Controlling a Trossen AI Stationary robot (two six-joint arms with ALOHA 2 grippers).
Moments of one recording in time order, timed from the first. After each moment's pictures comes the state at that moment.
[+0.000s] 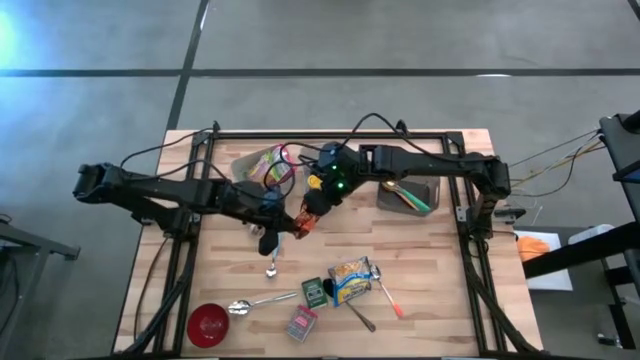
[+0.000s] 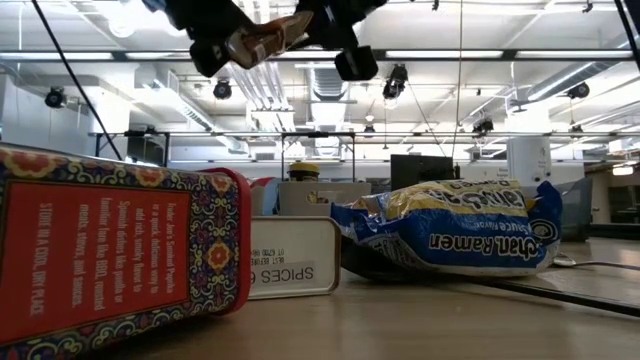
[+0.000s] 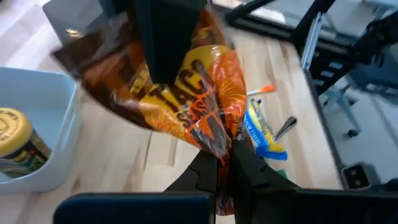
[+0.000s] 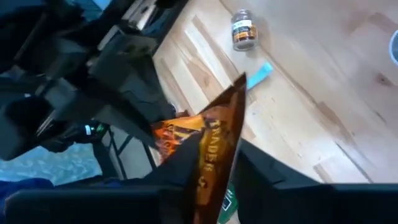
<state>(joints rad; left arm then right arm) -0.09 1.20 0.91 -0.30 0.04 -0.28 -0.11 1.83 1.71 -0.64 -0.38 0.86</state>
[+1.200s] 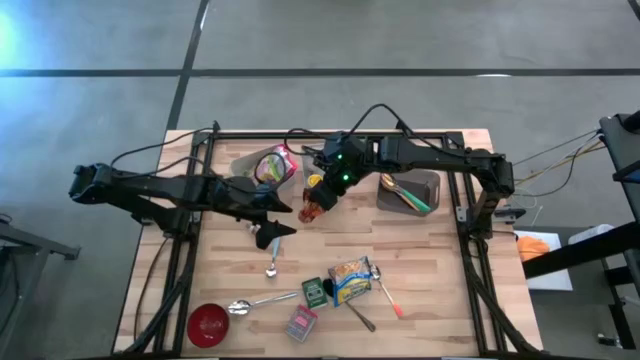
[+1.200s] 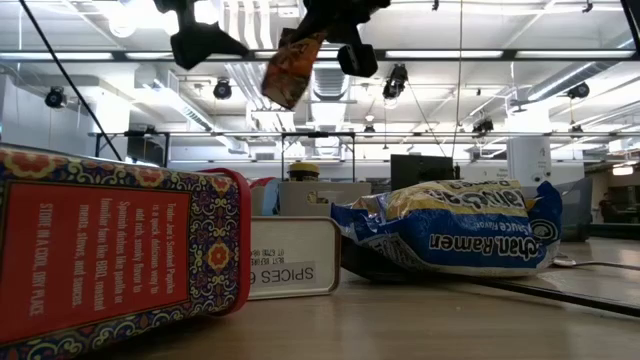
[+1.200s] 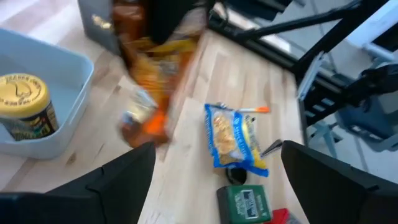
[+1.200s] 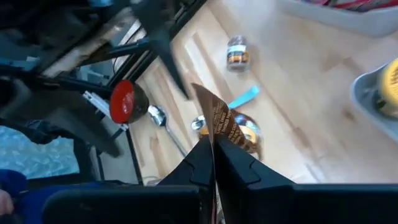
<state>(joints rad) -0.09 1.13 0.93 -0.37 0.00 -0.50 -0.16 1.79 1.73 -0.69 -0.36 0.70</state>
